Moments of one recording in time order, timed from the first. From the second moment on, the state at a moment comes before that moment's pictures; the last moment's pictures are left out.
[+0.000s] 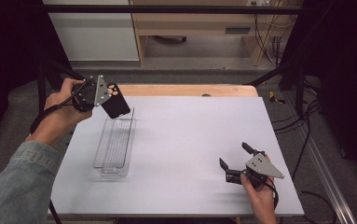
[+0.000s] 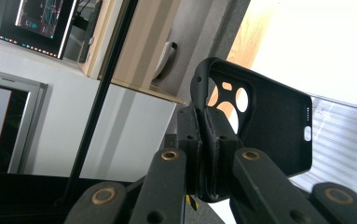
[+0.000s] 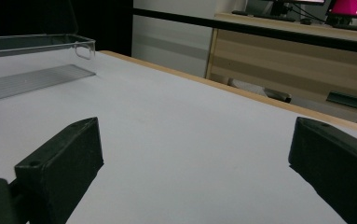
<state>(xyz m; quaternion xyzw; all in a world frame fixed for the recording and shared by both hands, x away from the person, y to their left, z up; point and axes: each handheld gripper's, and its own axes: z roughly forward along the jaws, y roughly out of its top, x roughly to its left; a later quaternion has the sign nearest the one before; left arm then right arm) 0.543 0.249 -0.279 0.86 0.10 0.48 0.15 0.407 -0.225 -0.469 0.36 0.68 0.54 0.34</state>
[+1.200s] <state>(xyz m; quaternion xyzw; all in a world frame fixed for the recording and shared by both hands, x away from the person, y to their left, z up) 0.579 0.241 -0.323 0.88 0.02 0.47 0.10 0.407 -0.220 -0.473 0.35 0.68 0.54 0.34</state>
